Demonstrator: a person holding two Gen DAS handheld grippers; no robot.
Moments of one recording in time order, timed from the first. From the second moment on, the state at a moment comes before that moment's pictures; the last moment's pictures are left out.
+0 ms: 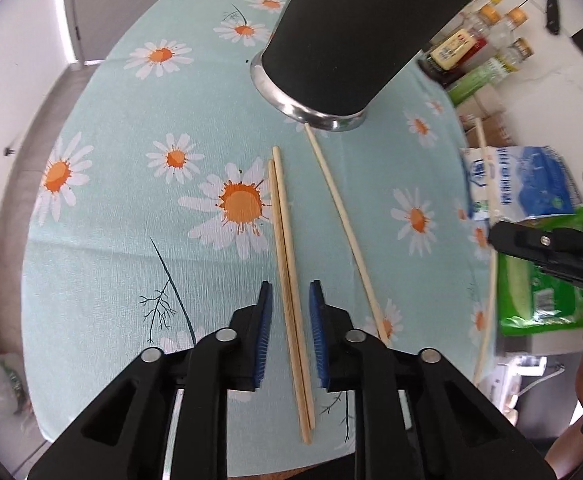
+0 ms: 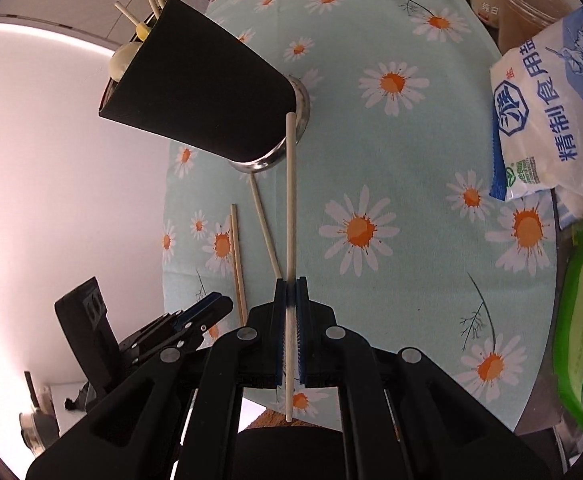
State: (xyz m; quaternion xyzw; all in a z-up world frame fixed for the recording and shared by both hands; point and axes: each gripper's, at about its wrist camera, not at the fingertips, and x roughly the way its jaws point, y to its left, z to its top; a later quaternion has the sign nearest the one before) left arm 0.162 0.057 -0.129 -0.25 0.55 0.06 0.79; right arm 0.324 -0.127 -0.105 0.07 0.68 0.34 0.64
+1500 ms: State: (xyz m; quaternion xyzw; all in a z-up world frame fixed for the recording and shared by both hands) left arm 0.183 0.072 -0.134 -0.24 0.58 0.12 0.77; right arm 0.324 -0.111 -0.107 0.02 0.68 0.40 0.62
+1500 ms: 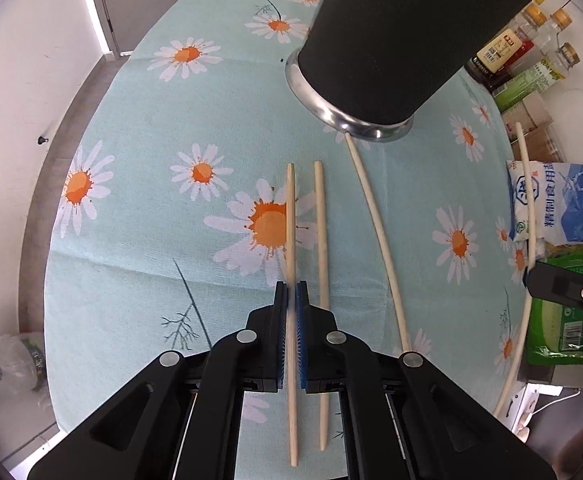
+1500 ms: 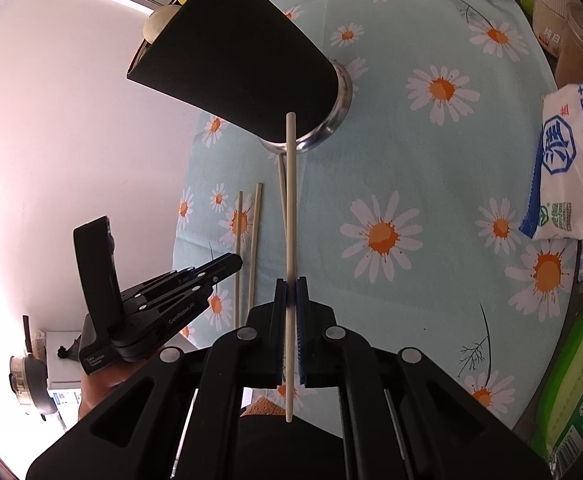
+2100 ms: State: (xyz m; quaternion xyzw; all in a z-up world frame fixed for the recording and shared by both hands) left arm 0.159 0.126 -0.055 -0.27 0.45 -0.03 0.85; right arm 0.278 -0.055 -0.055 0.02 0.57 0.43 0.70
